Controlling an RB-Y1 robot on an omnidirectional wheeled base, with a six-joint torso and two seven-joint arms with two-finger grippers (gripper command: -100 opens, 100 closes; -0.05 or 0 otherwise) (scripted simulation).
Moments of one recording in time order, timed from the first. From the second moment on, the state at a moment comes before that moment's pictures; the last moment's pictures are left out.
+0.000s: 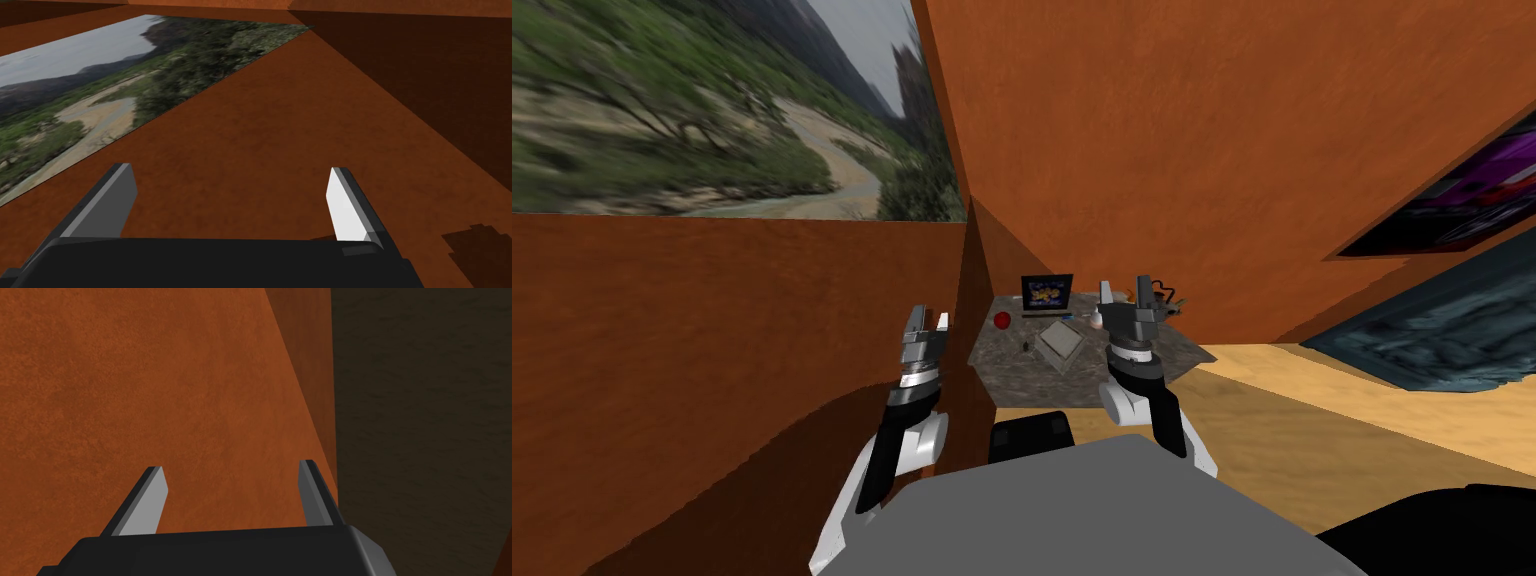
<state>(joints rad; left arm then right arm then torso) 0.47 0.07 -0.06 -2.30 -0.09 -0.38 0.12 0.47 -0.03 0.07 -2.38 0.02 -0.64 -0.14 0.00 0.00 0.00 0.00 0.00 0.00</state>
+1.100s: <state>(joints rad) 0.35 0.14 -0.18 -2.22 -0.07 -0.10 0.26 0.47 -0.03 0.07 -2.38 0.02 -0.64 -0.14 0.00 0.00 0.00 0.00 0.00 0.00</state>
